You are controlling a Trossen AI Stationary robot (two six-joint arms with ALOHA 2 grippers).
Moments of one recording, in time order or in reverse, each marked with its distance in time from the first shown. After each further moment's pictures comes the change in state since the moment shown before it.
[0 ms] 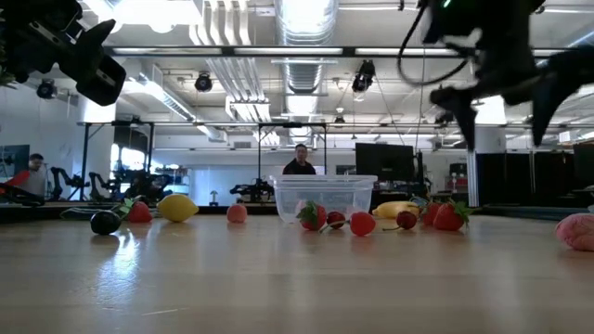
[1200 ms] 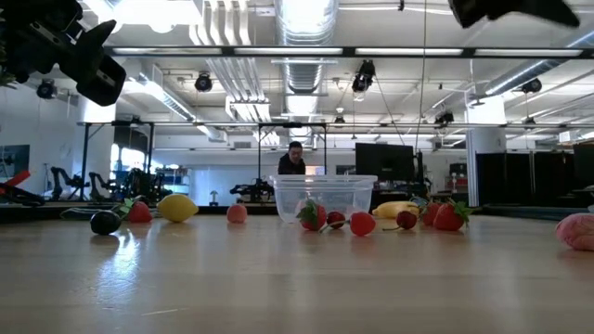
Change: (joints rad) left arm 0.000 0.001 0.000 -0.001 -0.003 0.000; right arm 0.409 0.445 0.619 -0.423 -0.391 0.063
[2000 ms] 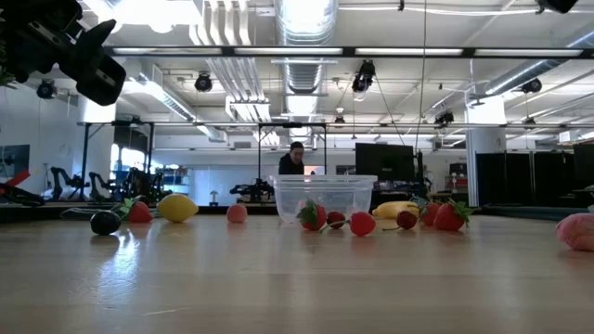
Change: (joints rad) left arm 0.000 0.000 0.000 0.001 -0.001 0.000; right arm 0.064 -0.075 -0.080 0.004 -0.367 0.443
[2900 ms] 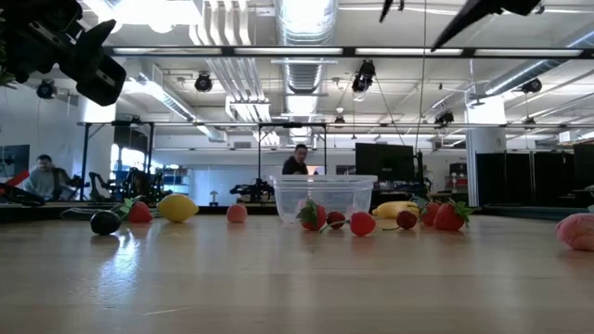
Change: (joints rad) left arm 0.000 0.000 0.000 0.000 0.004 0.000; right arm 0.064 0.002 0.044 0.278 1.677 -0.923
